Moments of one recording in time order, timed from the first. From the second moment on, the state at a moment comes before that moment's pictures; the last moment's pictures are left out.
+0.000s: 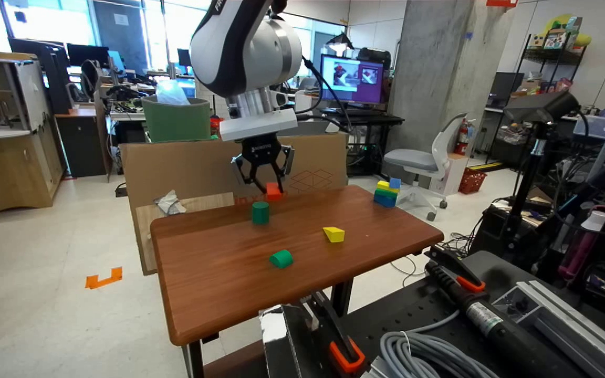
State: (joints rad) arm 0.27 0.77 -0.09 -1.58 -0.22 2.22 0.64
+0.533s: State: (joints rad) arm 0.30 0.88 -0.10 -1.43 -0.23 2.15 0.62
